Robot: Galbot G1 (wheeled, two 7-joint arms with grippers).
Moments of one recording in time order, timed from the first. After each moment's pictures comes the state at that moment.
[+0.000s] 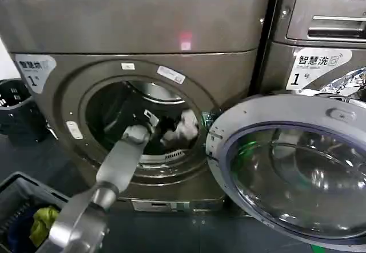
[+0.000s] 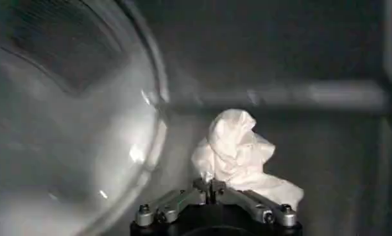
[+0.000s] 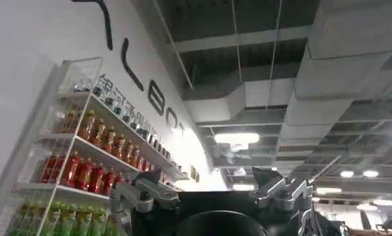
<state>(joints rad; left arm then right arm) 0.21 -1.43 -0.19 -0.74 -0.05 -0.07 0.38 -1.83 1.11 2.39 2.03 0.76 -0.30 0.16</state>
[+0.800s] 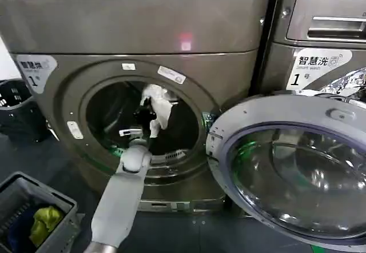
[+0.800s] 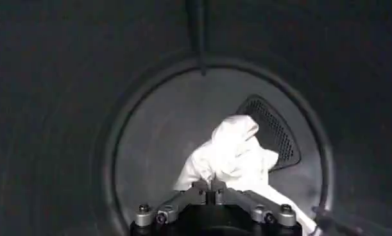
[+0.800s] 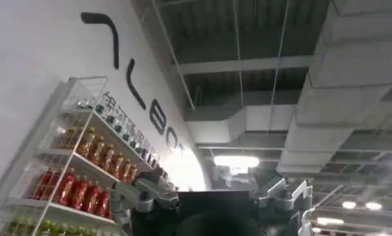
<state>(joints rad) 0.58 -1.44 -0.33 -1.30 -0.07 -0.02 -0.18 -1.87 1.11 2.45 2.03 0.74 -0.25 0.13</state>
